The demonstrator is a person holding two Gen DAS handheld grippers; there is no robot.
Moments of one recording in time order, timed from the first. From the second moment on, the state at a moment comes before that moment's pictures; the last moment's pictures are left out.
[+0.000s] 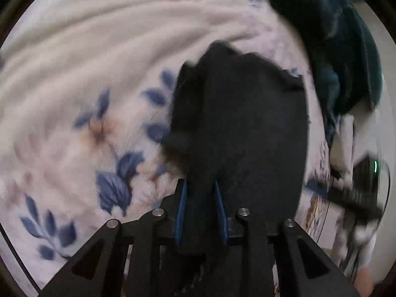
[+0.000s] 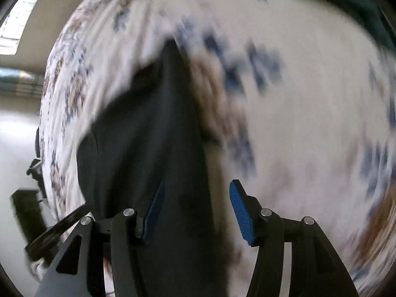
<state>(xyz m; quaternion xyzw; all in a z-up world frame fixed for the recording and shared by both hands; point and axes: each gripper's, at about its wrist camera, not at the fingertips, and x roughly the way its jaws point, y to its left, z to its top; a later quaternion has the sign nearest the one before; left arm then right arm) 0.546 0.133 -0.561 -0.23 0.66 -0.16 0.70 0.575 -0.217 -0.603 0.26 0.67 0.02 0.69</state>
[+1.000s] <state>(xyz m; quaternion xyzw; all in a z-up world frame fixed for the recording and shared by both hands) 0.531 0.153 -0.564 -0.19 0.63 -0.18 0.73 0.421 -0.182 -0.656 0.28 0.71 -0.02 0.64</state>
